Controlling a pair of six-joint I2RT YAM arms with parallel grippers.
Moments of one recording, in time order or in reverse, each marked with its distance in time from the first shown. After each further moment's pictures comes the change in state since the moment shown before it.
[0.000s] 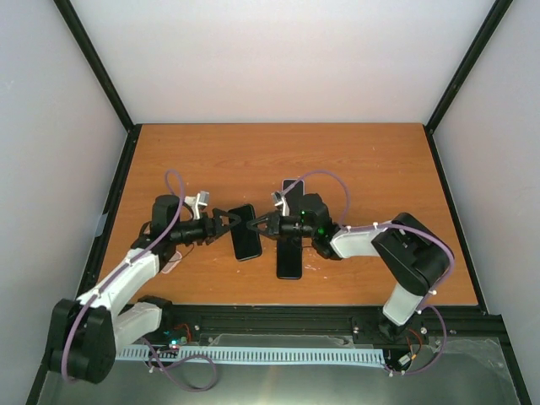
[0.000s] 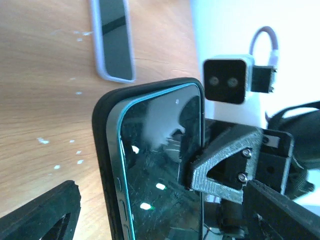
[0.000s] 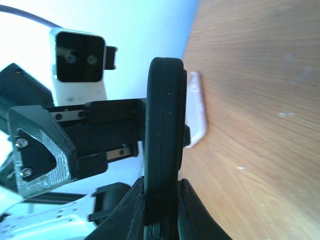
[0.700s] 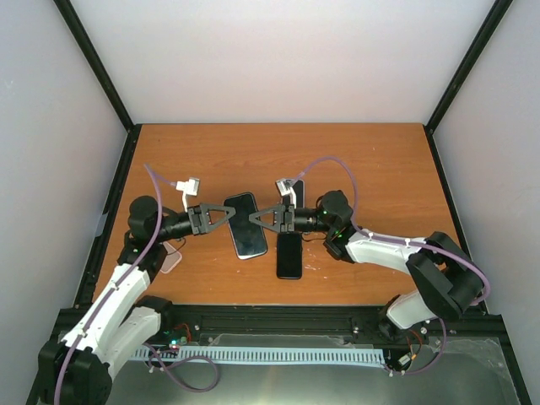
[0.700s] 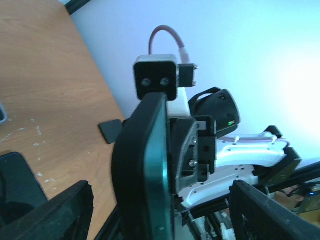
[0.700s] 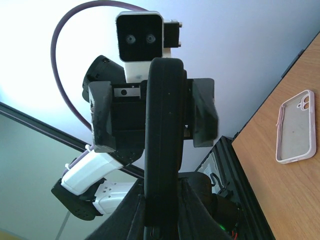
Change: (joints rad) left arm 0.001 -0.252 0.042 0.243 0.222 -0.196; right arm -0.007 -0.238 -0.029 0.210 -0.175 0.092
